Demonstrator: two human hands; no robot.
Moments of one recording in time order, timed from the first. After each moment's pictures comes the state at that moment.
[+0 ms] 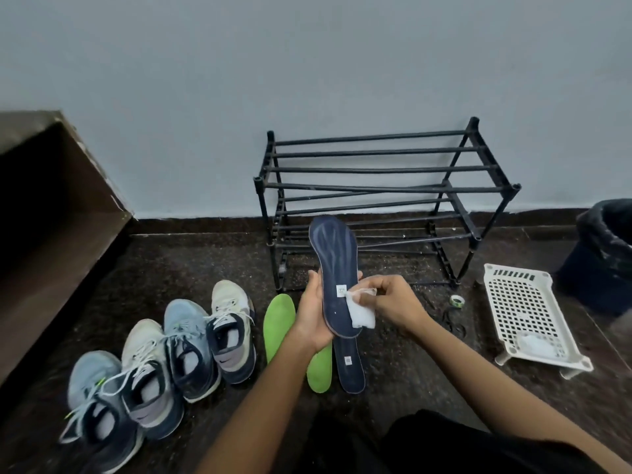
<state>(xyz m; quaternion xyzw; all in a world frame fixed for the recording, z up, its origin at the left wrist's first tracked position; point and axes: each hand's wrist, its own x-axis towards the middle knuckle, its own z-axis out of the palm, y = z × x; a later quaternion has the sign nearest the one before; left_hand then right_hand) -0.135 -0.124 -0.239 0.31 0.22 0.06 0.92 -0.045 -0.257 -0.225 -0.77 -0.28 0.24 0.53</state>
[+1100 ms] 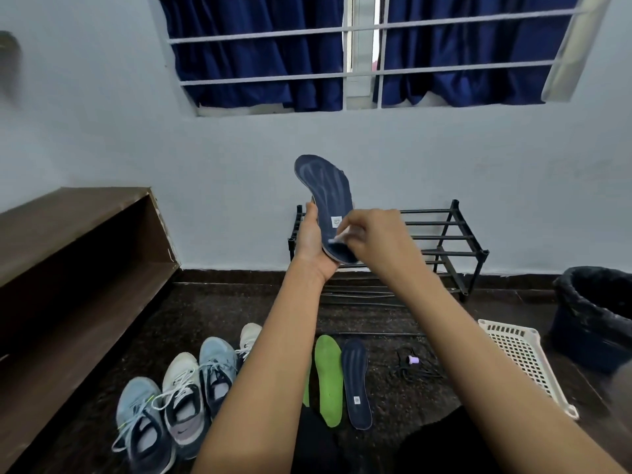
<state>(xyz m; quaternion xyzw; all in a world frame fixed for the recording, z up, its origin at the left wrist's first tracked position) -0.177 -0.138 0.020 0.36 0.13 0.17 0.91 -0.153 -0.256 0.044 -0.81 -0.44 -0.15 0.36</state>
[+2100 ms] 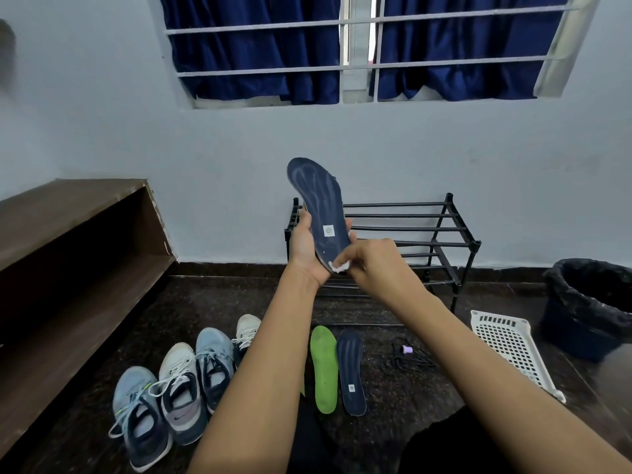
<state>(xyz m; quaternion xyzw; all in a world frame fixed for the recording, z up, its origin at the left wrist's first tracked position) -0.199 -0.154 -0.001 0.32 0.12 0.18 0.92 -0.179 -0.282 0.003 -0.81 -0.48 -0.09 0.33</state>
